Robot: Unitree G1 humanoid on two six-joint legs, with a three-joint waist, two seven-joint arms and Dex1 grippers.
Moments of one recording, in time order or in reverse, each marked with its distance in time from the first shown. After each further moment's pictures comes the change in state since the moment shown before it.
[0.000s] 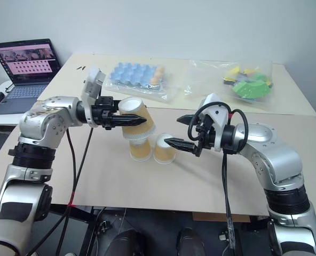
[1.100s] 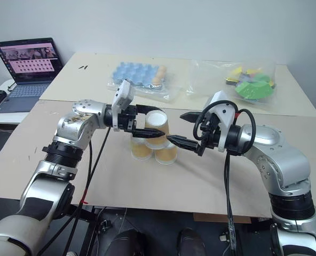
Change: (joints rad) left arm -0.035 -0.147 -0.015 0.094 0.157 -0.156 0.004; right arm 0.031 -0.005 -0.042 -0.042 0.042 0.005 -0.033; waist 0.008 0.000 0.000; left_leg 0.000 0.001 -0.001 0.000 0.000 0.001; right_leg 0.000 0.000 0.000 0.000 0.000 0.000
